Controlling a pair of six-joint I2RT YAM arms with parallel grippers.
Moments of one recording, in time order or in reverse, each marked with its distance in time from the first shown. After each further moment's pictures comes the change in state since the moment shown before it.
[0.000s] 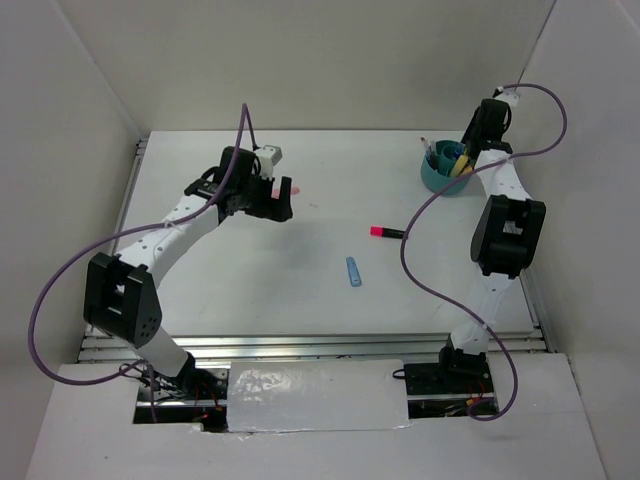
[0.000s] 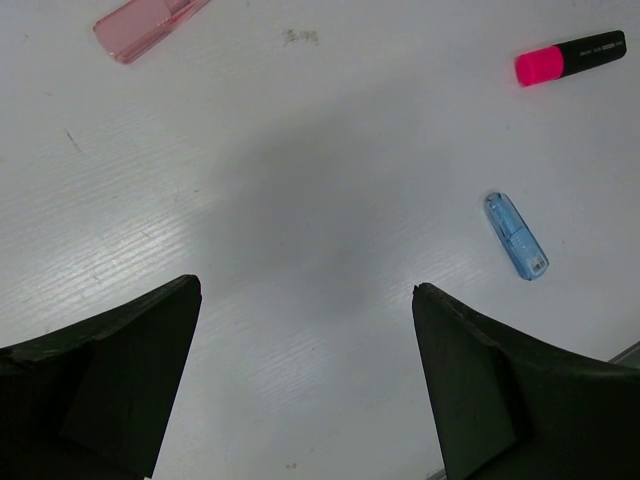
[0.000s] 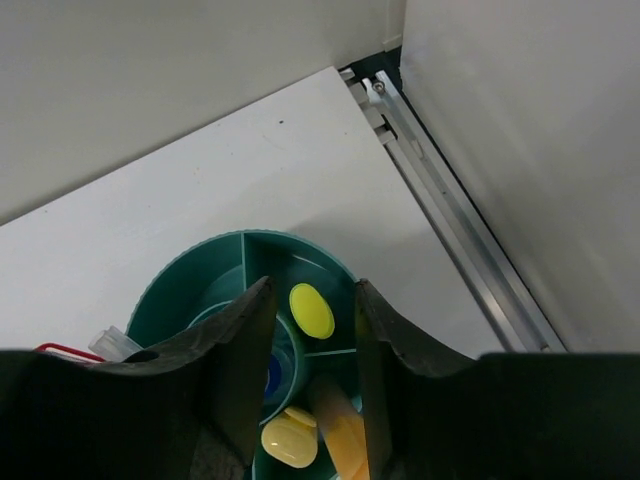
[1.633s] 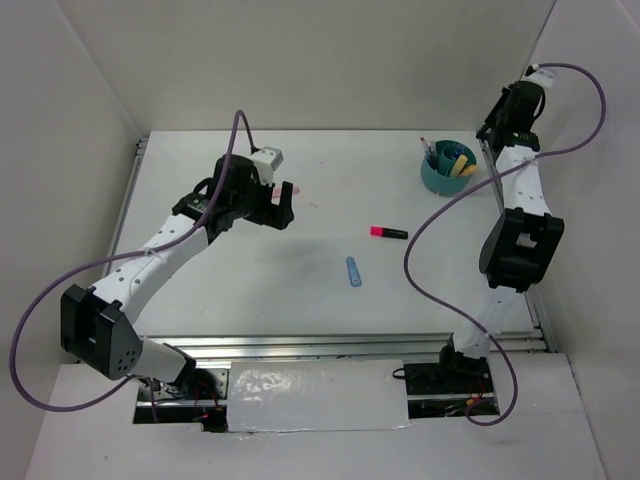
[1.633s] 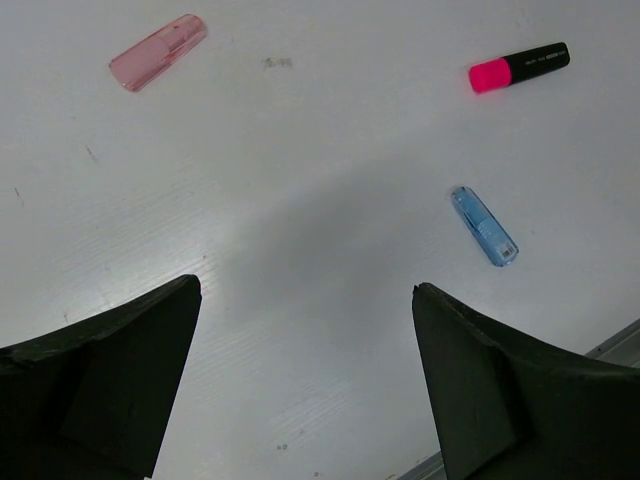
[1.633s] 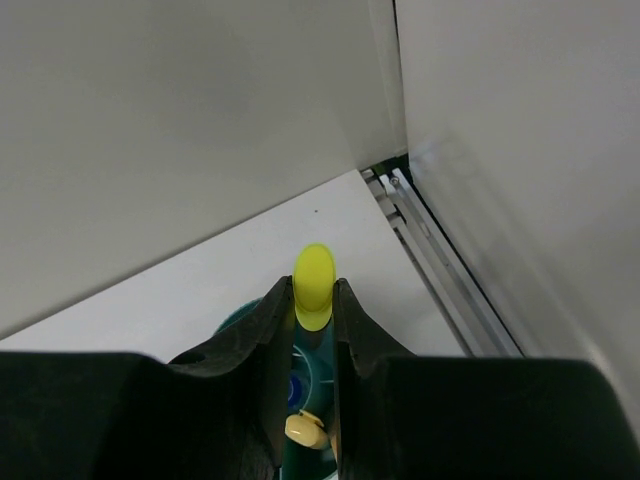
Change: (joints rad) left arm -0.092 -0.193 -0.078 0.017 -0.086 0.004; right arm -0.074 -0.161 0.026 0.007 -0.137 0.037
